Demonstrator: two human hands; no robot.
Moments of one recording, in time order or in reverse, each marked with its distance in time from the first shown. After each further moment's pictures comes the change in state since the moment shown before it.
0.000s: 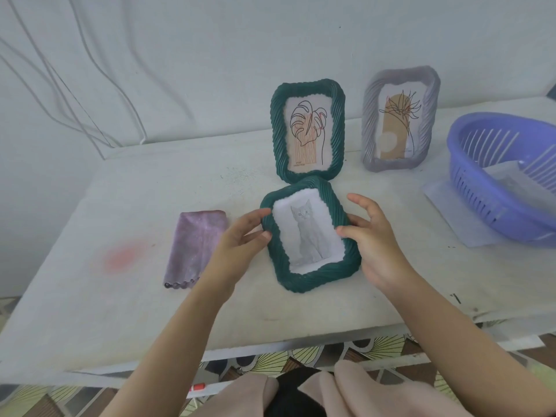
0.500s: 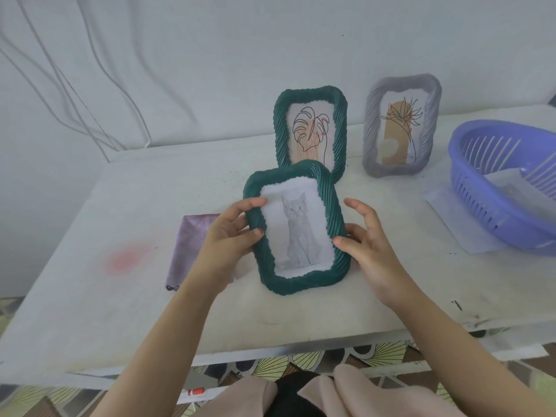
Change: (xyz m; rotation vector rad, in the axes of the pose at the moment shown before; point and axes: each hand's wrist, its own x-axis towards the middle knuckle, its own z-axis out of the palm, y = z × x) left_hand 0.006 0.013 -0.010 -0.243 -0.056 0.134; right_hand -0.010 0.009 -0.007 -0.096 -0.240 -0.159
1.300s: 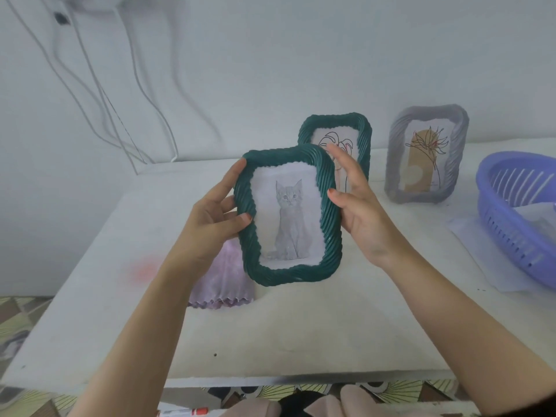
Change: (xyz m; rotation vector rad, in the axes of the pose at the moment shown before) left_hand 0.010 0.056 -0.037 0.139 -0.038 0.216; right_hand 0.063 -0.060 0.038 0.010 -0.292 -0.340
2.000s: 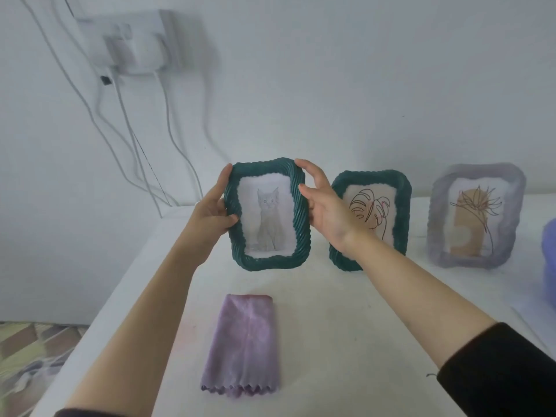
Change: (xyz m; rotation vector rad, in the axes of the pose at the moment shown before) left_hand 0.103 0.002 -0.086 0.113 0.138 -0.044; right_hand 0.147 0.021 0.029 0.101 -0.122 0.144
